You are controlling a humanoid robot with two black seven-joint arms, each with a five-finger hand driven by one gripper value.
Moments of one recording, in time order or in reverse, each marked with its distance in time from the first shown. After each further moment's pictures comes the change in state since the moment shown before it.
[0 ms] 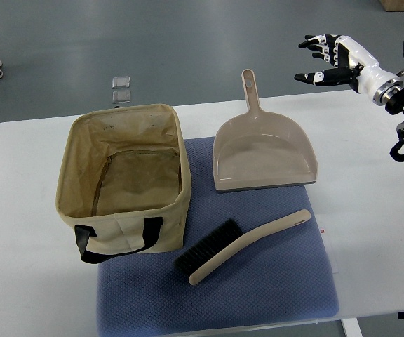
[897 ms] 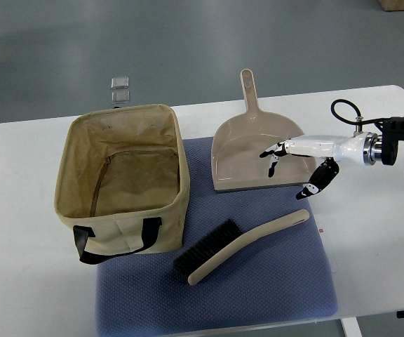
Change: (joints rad) left arm 0.000 0.000 0.000 0.000 0.000 0.000 0.000; right arm 0.027 -0.232 -0.249 0.521 -0.783 0.034 -0.011
